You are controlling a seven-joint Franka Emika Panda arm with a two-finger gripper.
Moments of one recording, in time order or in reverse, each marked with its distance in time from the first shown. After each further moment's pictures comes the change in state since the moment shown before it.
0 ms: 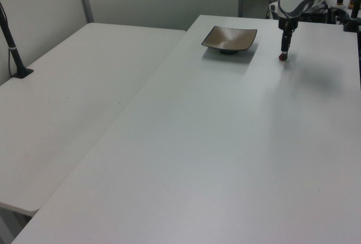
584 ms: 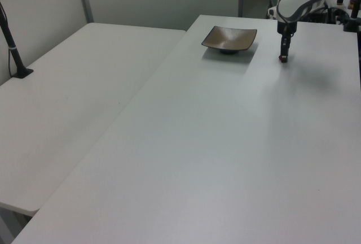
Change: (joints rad) arm 0.004 0.025 0.002 -0.001 0.000 0.018 -0.003
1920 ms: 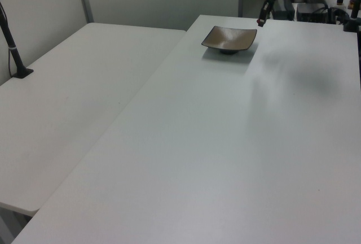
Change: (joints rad) arm 0.003 0.005 0.012 0.301 0.156 -0.038 0.058
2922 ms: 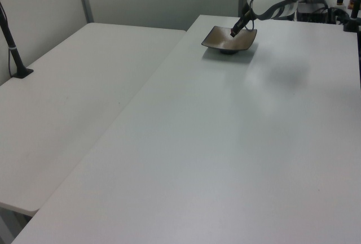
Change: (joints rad) arm 0.006 0.248 0.067 0.059 0.089 0.545 0.113
